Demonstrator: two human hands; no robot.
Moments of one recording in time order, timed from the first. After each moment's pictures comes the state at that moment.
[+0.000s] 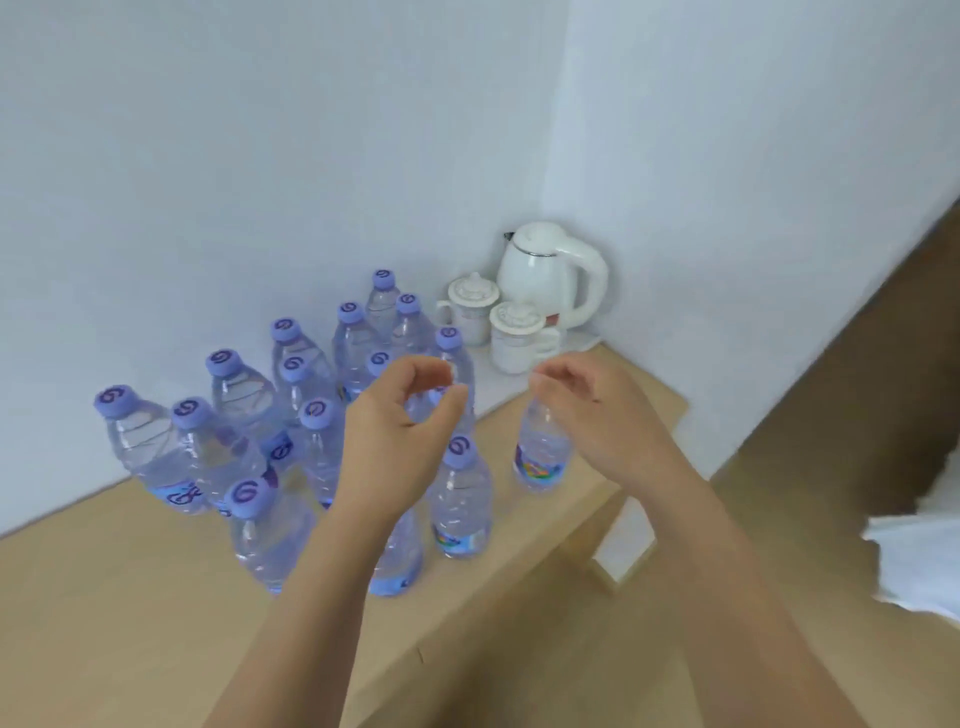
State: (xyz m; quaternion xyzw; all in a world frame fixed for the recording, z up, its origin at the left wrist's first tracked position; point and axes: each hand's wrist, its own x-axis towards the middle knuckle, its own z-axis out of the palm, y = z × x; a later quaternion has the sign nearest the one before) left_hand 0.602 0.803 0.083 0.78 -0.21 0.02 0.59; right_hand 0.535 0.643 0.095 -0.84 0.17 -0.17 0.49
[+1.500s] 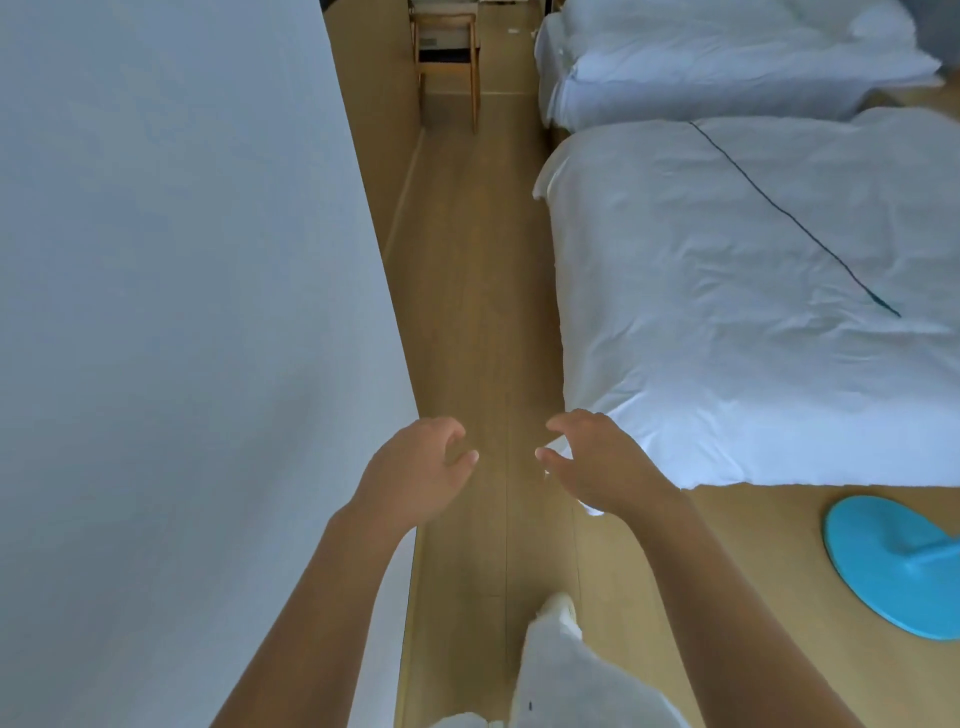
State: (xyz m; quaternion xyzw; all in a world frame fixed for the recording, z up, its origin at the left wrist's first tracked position) left_hand 0.499 0.005 -0.018 0.71 -0.64 -0.24 0.12; right_hand 0.304 -0.041 -0.018 -0.79 0.57 -0.02 0.24
